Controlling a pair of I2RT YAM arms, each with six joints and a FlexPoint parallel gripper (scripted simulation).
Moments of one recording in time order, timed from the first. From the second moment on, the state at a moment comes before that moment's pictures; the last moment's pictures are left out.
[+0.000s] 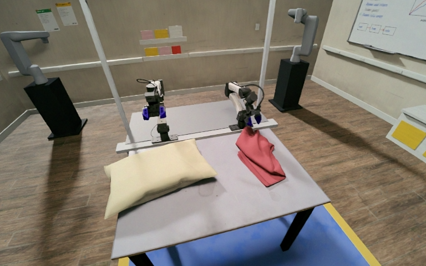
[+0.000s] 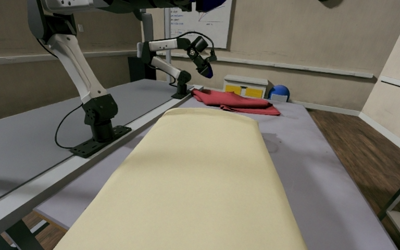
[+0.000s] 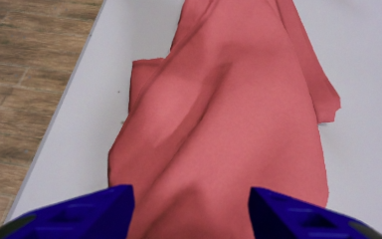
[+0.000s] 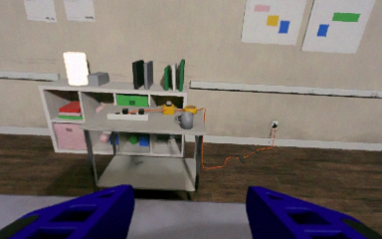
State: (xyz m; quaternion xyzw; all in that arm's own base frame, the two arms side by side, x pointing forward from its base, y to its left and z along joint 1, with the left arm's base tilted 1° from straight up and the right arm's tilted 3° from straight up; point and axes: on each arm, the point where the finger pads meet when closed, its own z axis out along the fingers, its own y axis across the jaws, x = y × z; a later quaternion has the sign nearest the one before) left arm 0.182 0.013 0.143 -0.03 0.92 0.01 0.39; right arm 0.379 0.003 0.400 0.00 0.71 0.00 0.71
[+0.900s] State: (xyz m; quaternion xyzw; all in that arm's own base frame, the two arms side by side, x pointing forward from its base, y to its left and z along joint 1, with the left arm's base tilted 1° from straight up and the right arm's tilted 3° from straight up) left arm 0.183 0.013 0.170 -0.03 0.92 0.02 0.39; right arm 0.379 0.003 0.400 0.00 0.71 0.00 0.71
